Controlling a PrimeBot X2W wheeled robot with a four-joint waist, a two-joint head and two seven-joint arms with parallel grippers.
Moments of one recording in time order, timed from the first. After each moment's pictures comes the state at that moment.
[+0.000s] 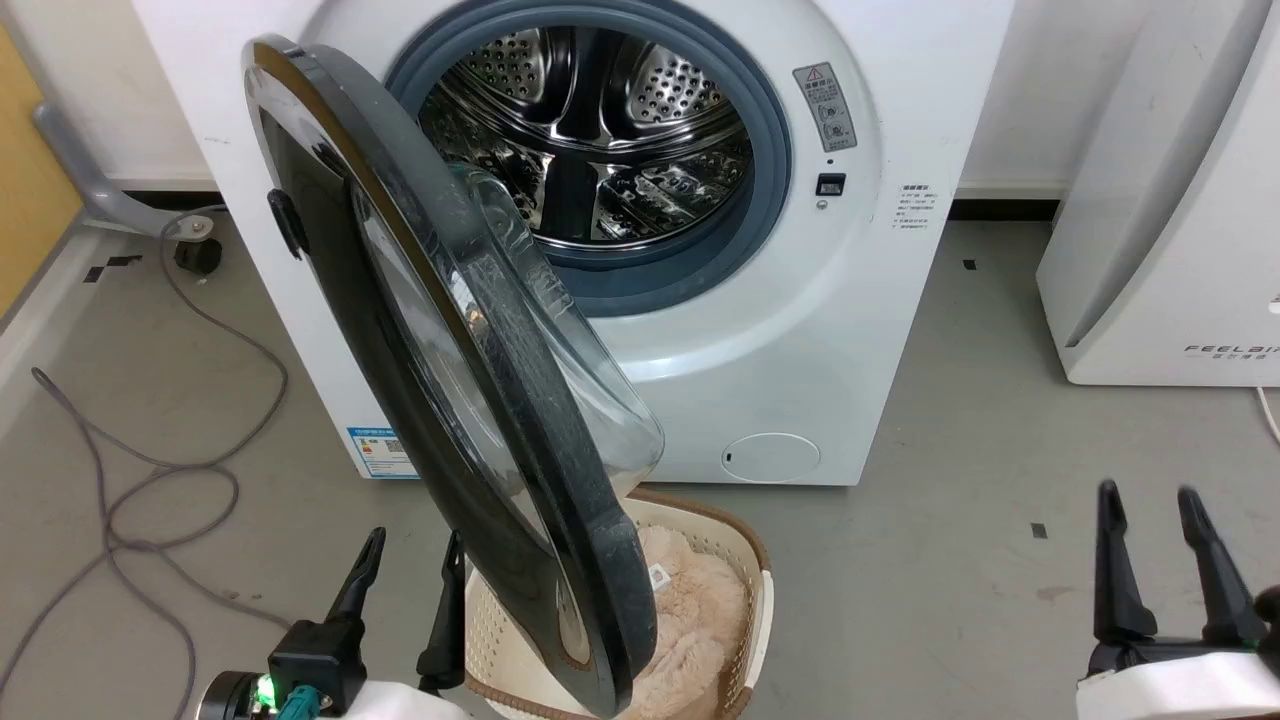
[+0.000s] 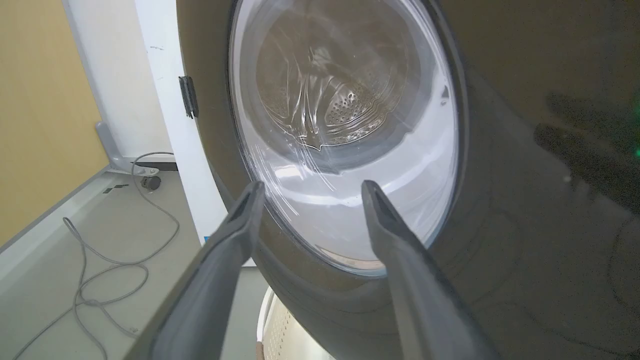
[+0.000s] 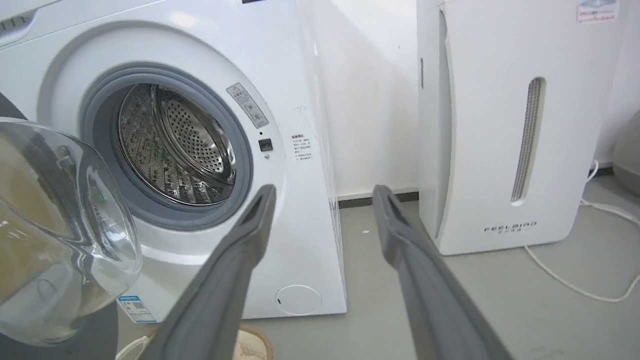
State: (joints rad) left arm 0.02 0.06 -0.05 0.16 -0.10 -0.05 -0.26; right arm 0.02 -0.06 -0.17 0.10 0.24 0.13 -0.25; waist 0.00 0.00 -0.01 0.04
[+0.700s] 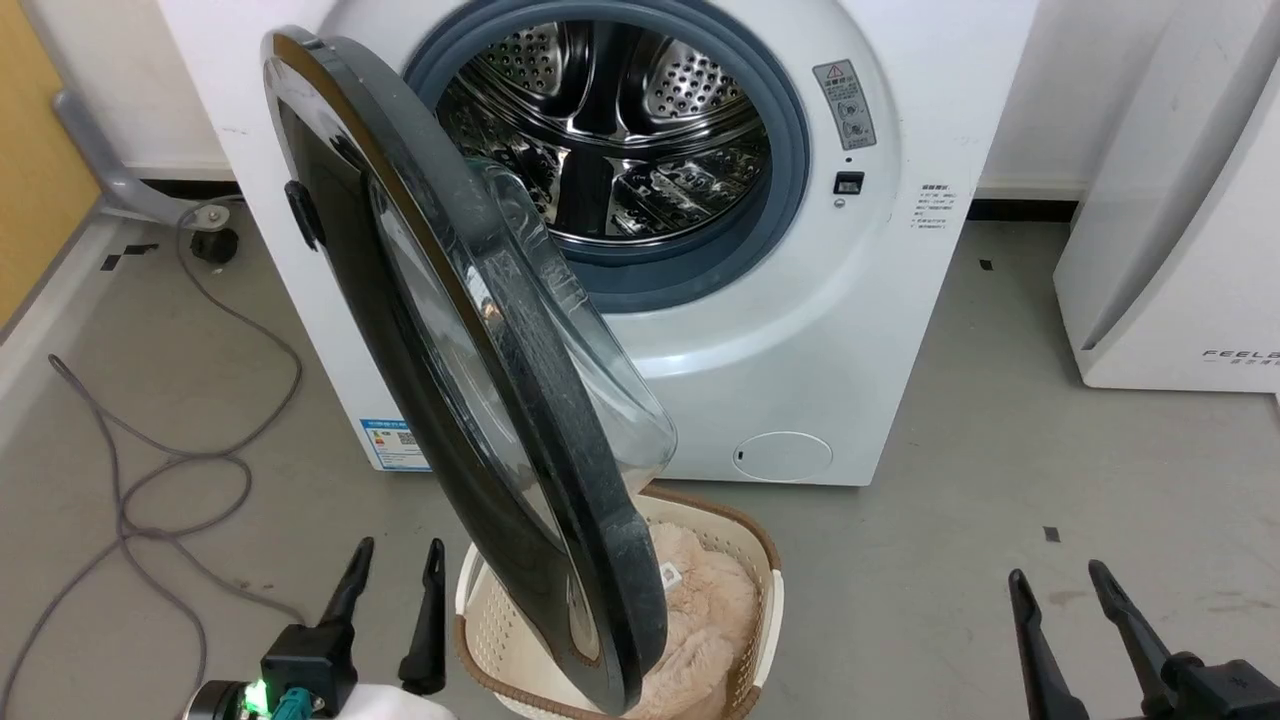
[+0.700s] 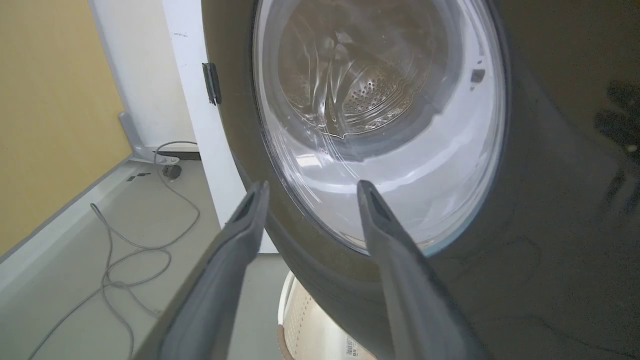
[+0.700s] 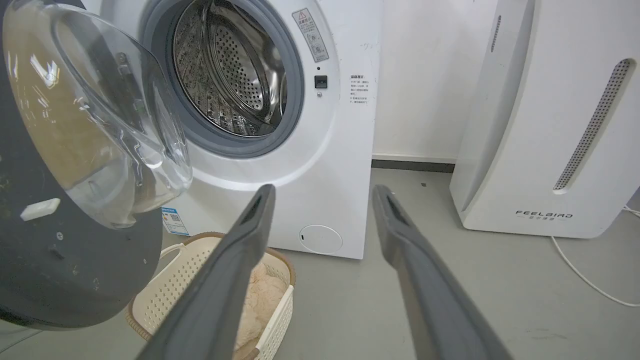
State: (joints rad) left arm 0.02 0.08 -0.04 0.19 -0.10 -0.03 -0.26; right arm 0.19 -0.05 -0.06 -0.06 0.09 0.13 -0.15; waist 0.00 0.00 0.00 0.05
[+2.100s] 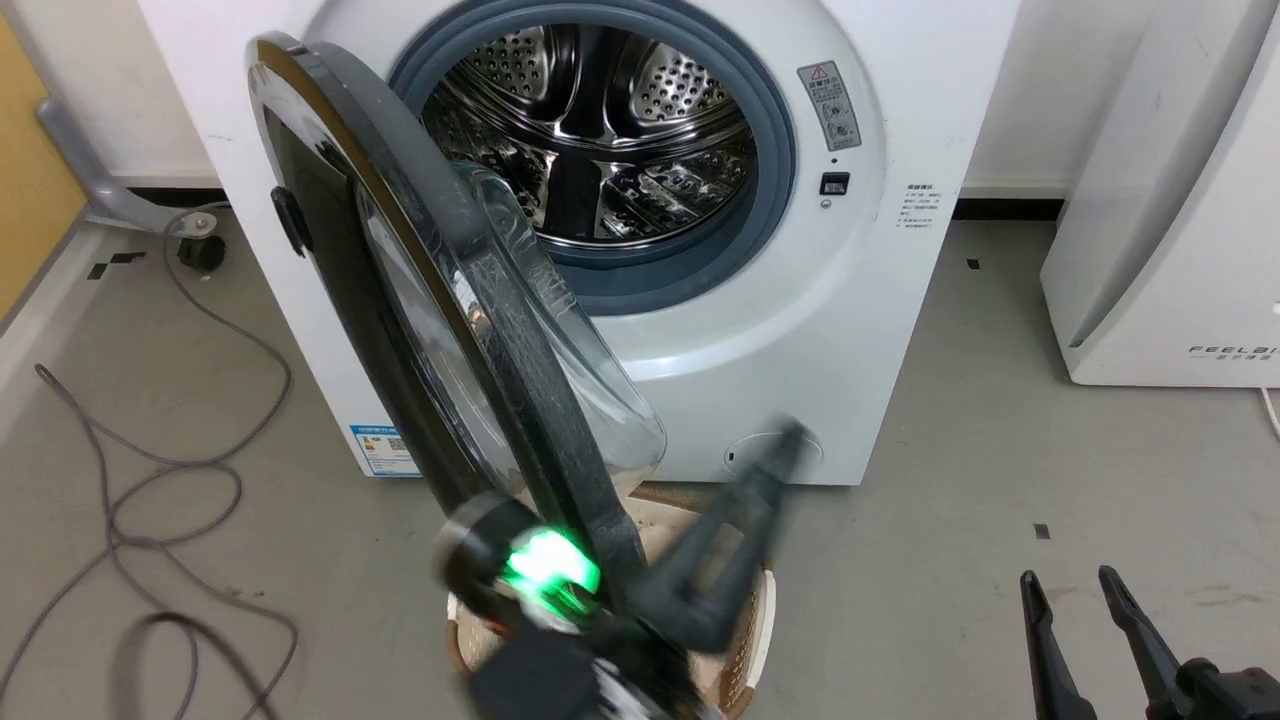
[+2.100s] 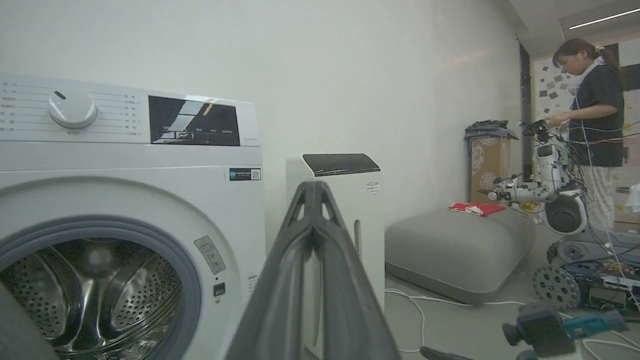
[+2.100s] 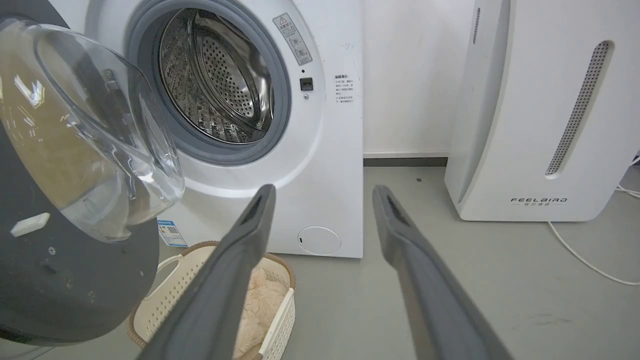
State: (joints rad) left arm -0.11 0.05 -0.53 -0.43 -0.17 -0.10 -0.13; right arm 0.18 -0.05 -0.07 -0.03 0.14 0.13 -0.18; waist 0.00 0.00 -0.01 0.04
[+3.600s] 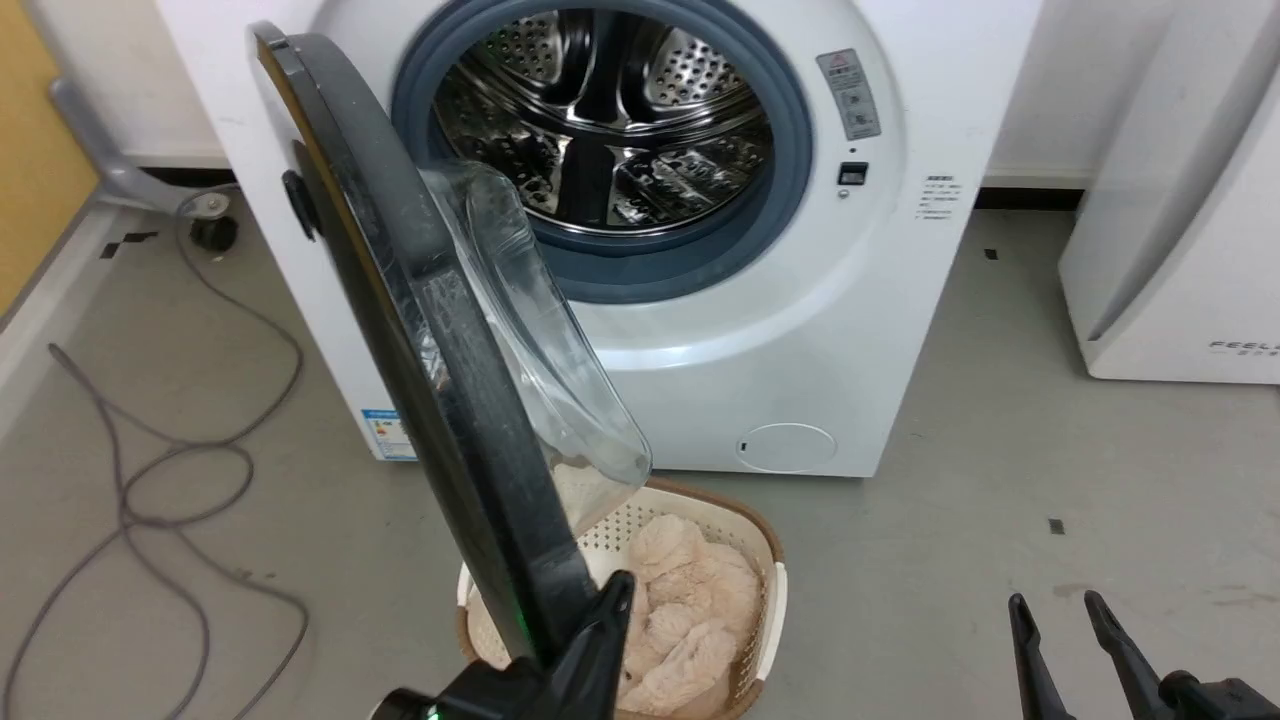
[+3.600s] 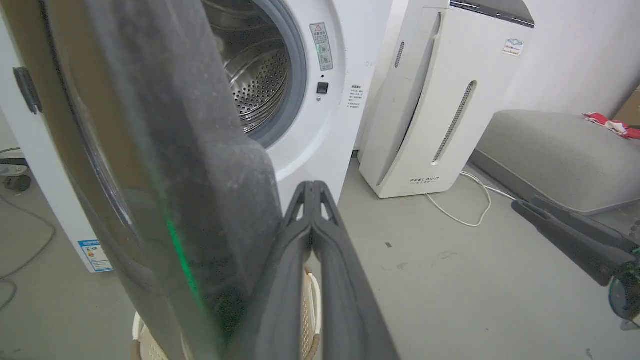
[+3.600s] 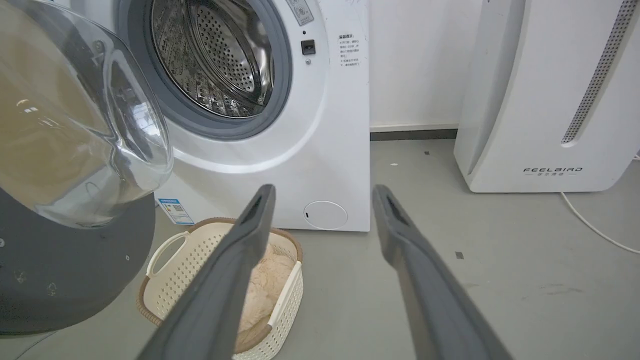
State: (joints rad) left arm 0.11 0.13 -0.49 -0.20 -0.24 0.15 -0.04; right arm 0.18 -0.05 -0.06 0.03 0.16 0.13 -0.18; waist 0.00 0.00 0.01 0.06
